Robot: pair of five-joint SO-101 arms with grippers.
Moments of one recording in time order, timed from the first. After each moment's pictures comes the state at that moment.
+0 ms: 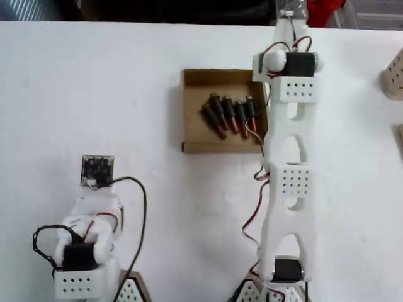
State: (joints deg) left arm -9.1 -103.5 97.2 66.2 -1.1; right arm -1.1 54.7 -92.9 98.8 2.5
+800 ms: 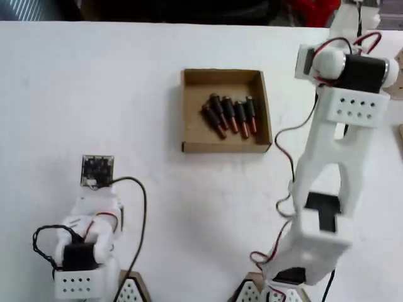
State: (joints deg) left arm -9.1 -103.5 97.2 66.2 -1.1; right arm 6.3 8.0 -46.0 98.8 2.5
